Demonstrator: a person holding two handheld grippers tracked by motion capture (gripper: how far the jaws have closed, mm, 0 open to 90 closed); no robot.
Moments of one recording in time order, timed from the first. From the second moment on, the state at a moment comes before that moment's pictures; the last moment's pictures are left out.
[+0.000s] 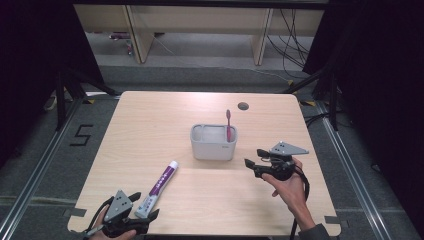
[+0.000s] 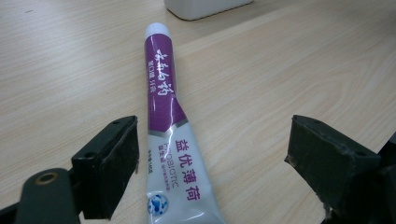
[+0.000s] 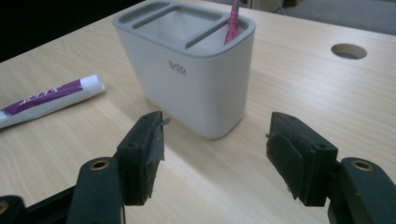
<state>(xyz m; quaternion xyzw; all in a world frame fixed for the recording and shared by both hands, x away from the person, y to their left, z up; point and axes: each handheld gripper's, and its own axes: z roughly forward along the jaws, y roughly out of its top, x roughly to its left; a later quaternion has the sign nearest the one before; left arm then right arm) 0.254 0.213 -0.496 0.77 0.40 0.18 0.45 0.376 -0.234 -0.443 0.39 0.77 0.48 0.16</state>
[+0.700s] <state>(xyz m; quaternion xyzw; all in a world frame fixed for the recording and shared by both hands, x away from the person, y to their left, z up) 0.254 0.214 -0.496 0.78 0.40 0.18 0.45 0.349 -0.237 -0.463 0.38 0.79 0.46 0.15</state>
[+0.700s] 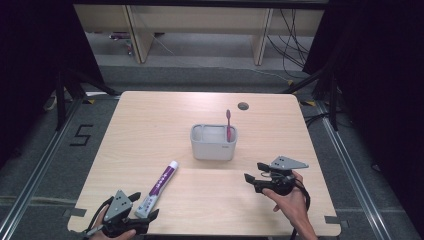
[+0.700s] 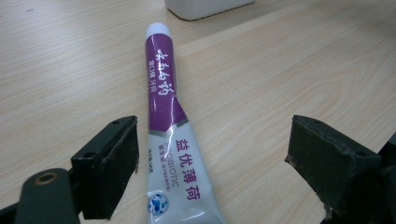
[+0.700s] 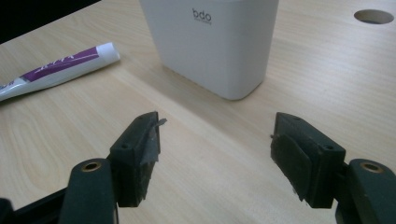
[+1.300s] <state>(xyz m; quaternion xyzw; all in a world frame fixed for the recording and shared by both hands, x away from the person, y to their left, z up) 0.256 0.213 -0.495 0.77 0.41 0.19 0.45 0.329 -0.248 -0.481 0.41 0.79 0.45 0.12</state>
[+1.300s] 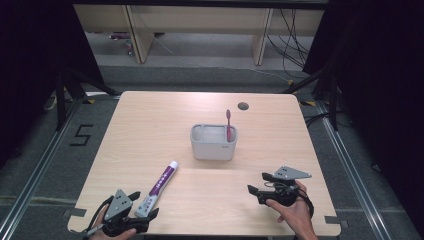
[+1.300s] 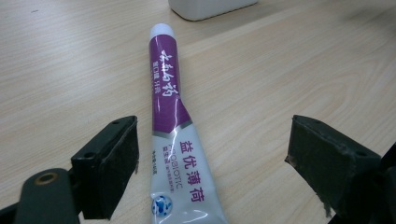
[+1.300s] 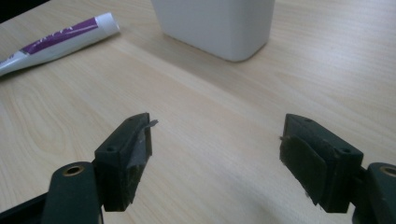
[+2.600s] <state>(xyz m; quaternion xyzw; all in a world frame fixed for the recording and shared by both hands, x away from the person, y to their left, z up) 0.257 0.214 -0.497 0.77 0.41 0.19 0.45 0.284 -0.264 -0.496 0.40 0.82 0.40 0.11</state>
